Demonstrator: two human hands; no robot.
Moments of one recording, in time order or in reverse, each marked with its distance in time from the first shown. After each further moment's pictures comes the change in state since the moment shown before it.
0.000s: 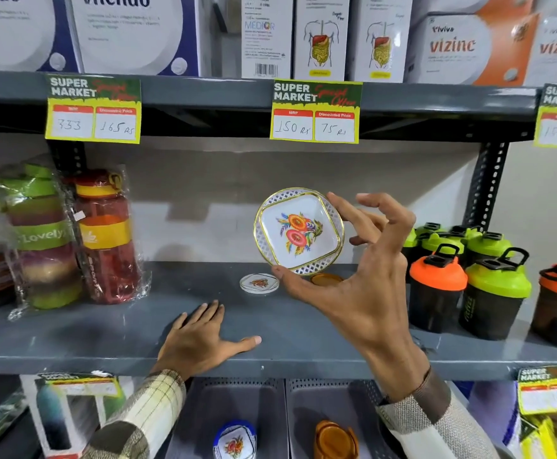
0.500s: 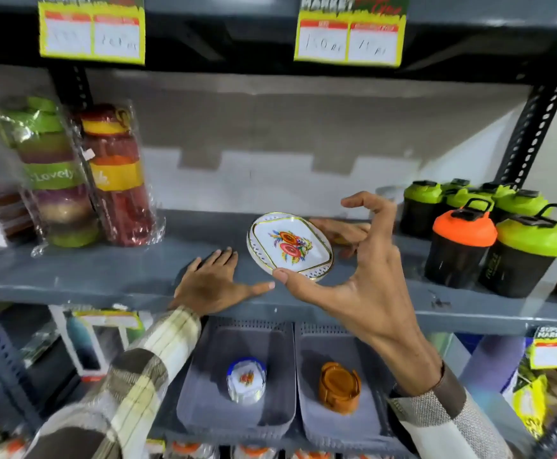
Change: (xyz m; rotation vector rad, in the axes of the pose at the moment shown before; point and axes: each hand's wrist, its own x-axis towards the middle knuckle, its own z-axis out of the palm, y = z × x) left_hand -0.009 -0.002 0.003 0.004 0.018 0.032; right_hand -0.053 -0.003 0.003 0.098 -0.314 0.308
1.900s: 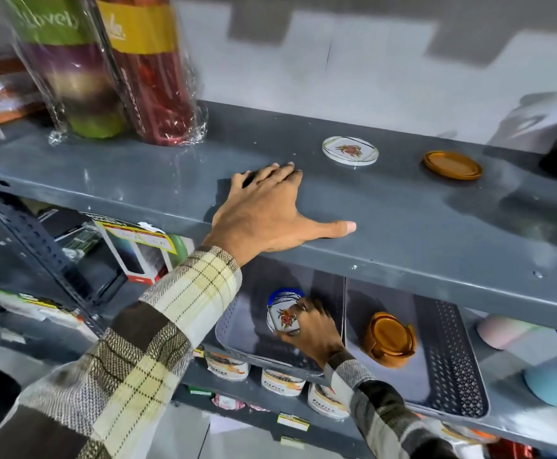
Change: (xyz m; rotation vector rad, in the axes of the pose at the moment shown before) left_hand 0.018 -0.004 0.003 0.000 0.072 -0.006; right_hand -0.154 0.278 0.227 -0.653 -1.028 0.307
